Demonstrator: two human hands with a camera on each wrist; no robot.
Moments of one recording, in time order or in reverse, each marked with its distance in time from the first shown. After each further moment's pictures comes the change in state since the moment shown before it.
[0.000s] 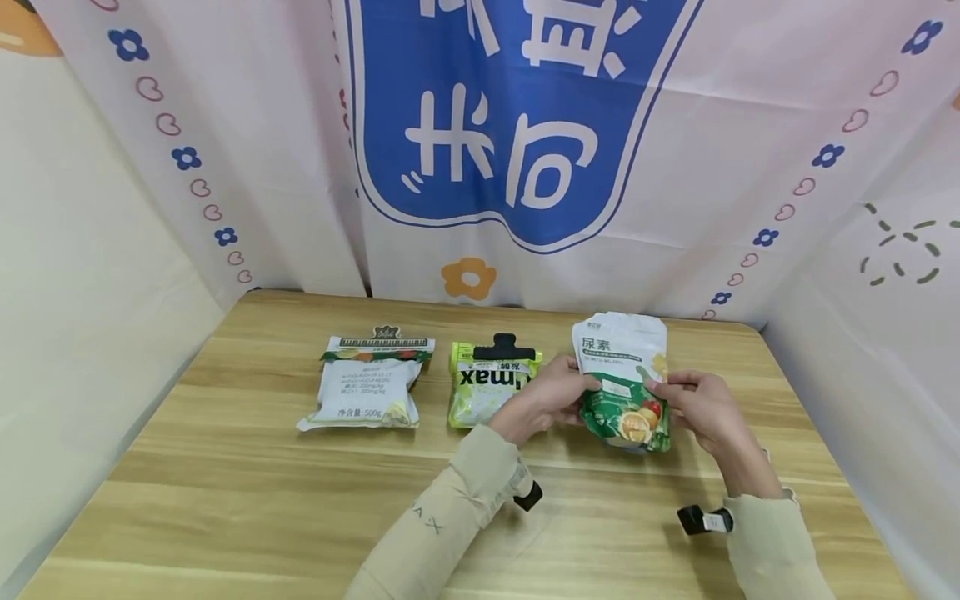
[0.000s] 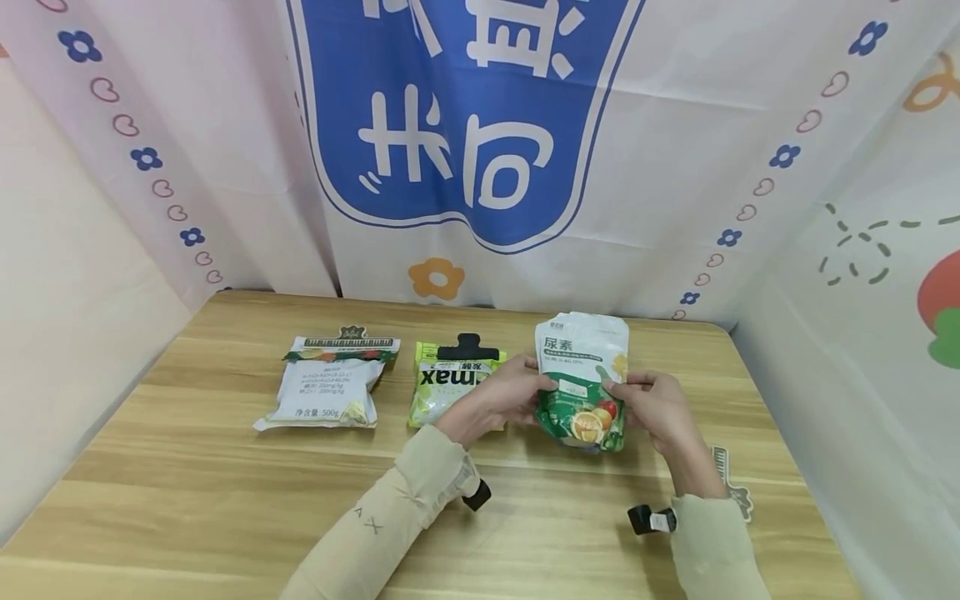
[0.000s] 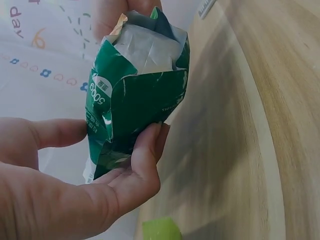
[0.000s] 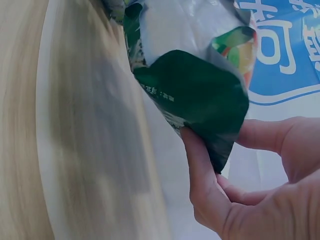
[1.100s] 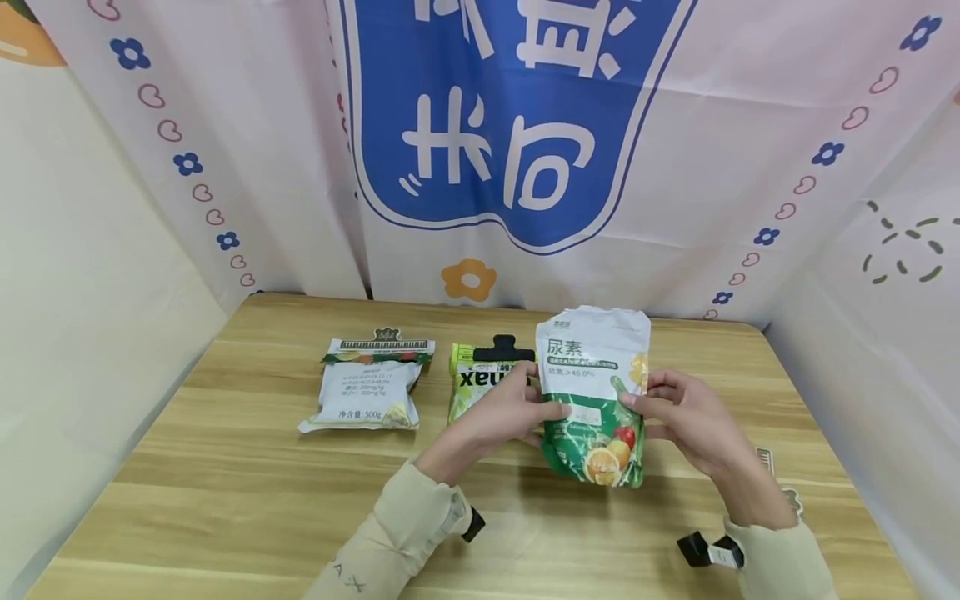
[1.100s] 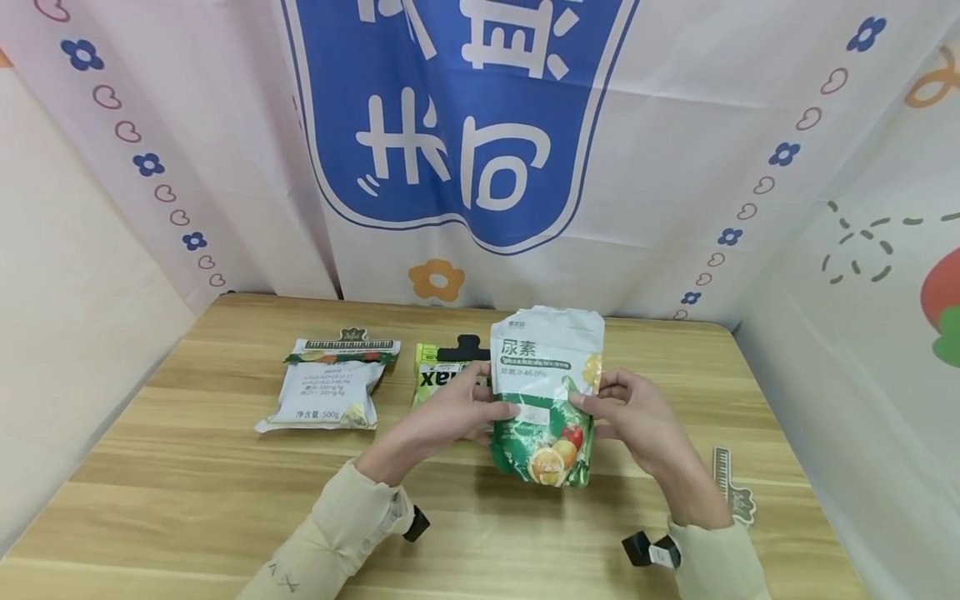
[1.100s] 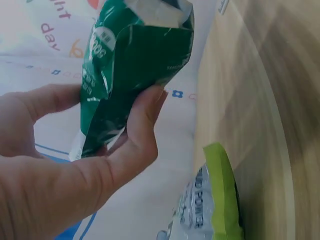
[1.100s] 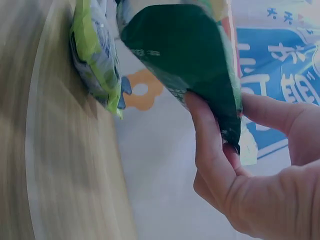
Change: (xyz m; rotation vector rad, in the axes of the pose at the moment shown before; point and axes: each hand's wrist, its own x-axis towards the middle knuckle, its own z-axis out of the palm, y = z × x) left_hand -0.079 0.005 -0.045 0.098 -0.101 0.118; right_hand -0.045 -0.026 0.021 0.219 -0.206 -0.213
